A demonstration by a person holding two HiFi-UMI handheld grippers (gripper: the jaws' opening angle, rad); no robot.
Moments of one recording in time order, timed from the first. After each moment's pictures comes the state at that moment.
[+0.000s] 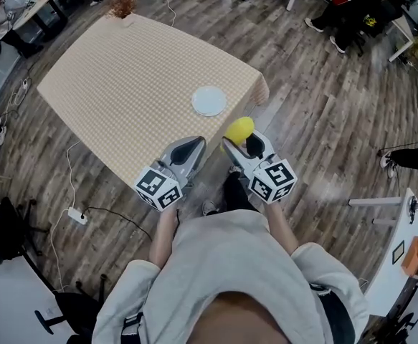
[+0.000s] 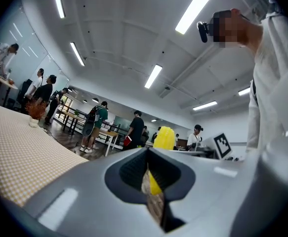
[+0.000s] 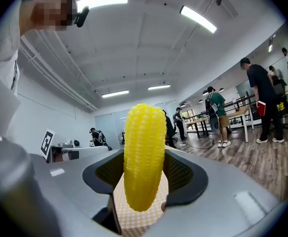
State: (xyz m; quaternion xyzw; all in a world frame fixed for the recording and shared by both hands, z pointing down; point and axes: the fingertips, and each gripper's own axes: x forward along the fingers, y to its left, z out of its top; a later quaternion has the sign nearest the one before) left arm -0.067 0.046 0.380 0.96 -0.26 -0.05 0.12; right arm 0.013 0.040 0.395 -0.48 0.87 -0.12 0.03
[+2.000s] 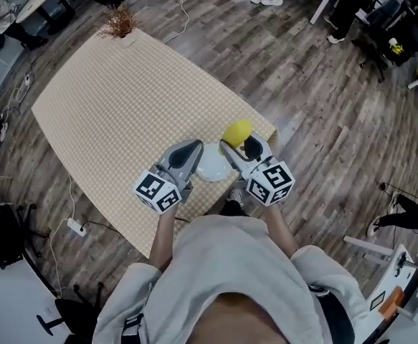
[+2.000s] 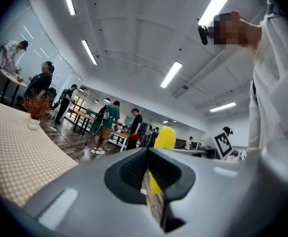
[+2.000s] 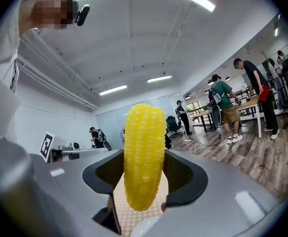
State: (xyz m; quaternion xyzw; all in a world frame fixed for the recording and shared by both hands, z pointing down) left arm -0.039 -0.240 0.398 0.94 -0.31 -0.05 0.15; right arm 0.041 -0.254 0.413 -0.43 0.89 -0.16 0.02
